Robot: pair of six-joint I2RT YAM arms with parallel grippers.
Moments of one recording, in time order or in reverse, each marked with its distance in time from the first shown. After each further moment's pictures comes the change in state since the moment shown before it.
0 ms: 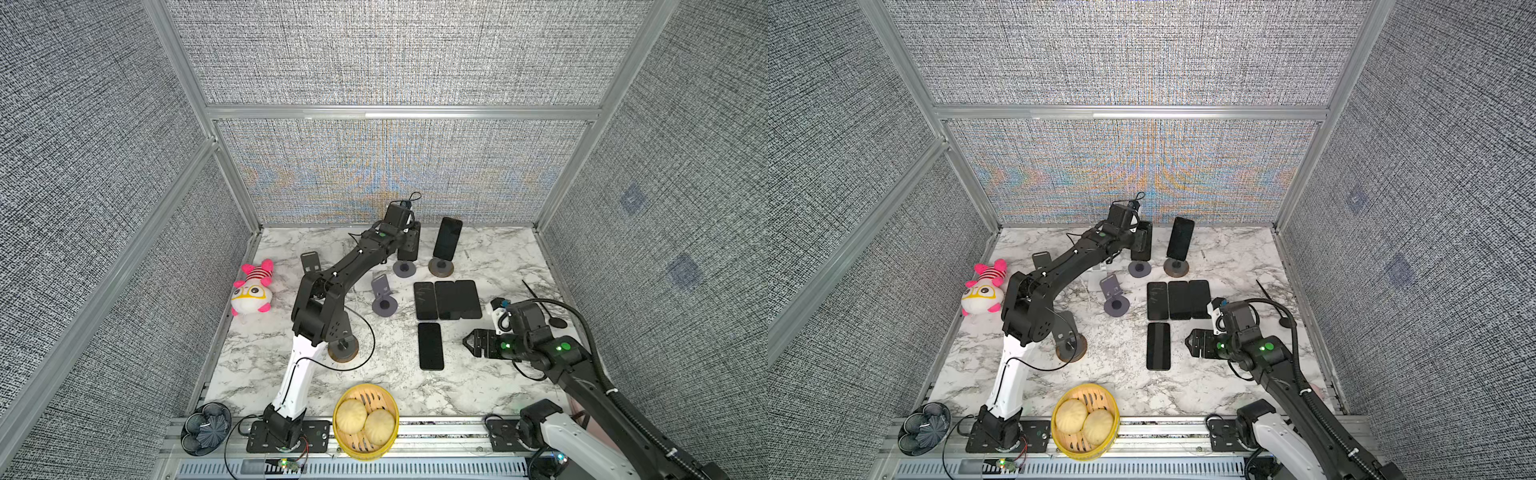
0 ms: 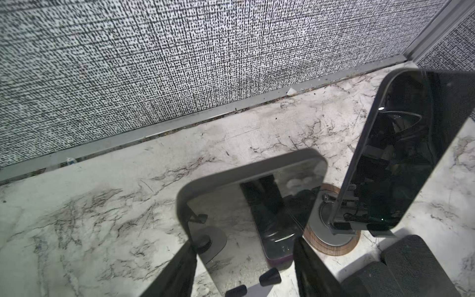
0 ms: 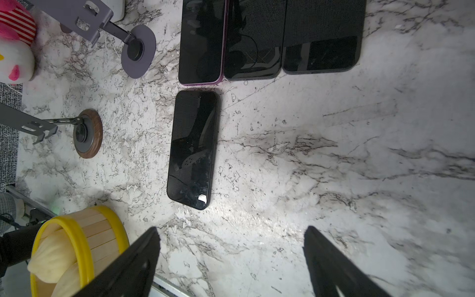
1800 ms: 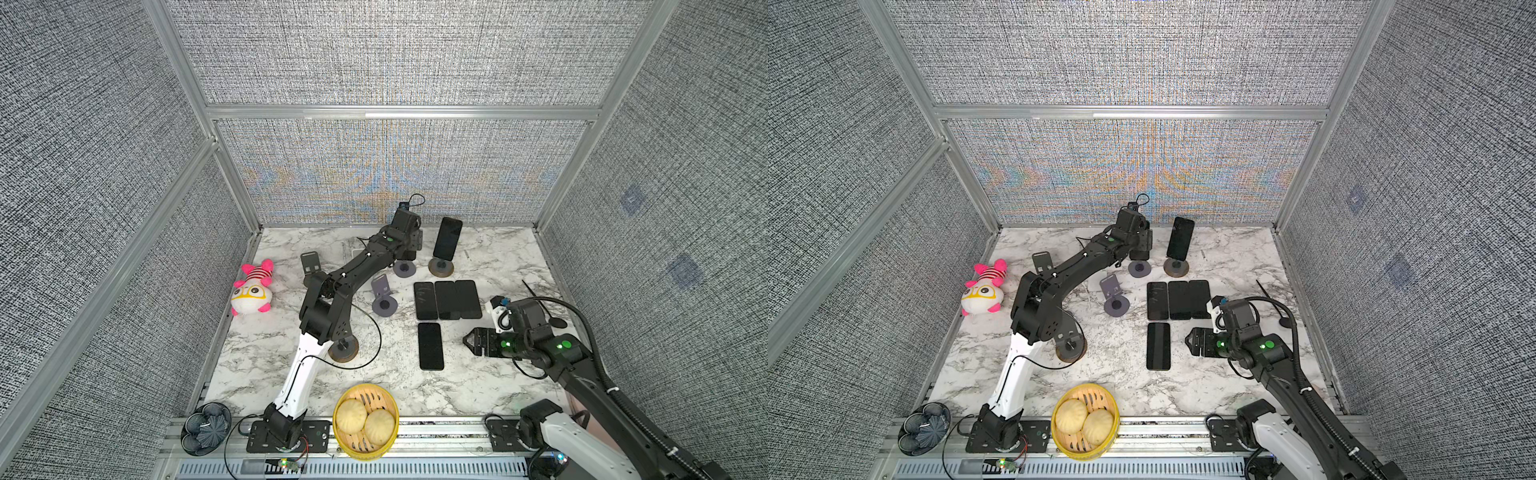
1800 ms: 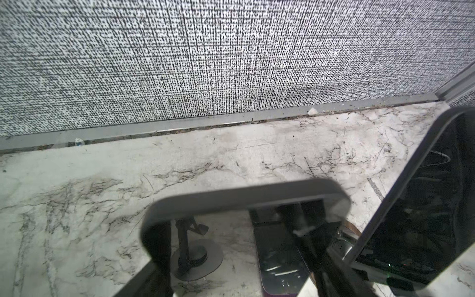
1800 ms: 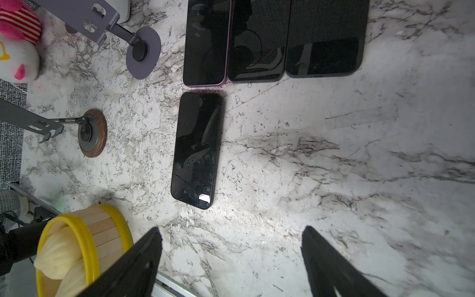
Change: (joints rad) left arm -0.030 0.076 0.039 0.068 -0.147 -0.150; right arm 0.000 0.011 0.024 -0.013 -0.007 -0.007
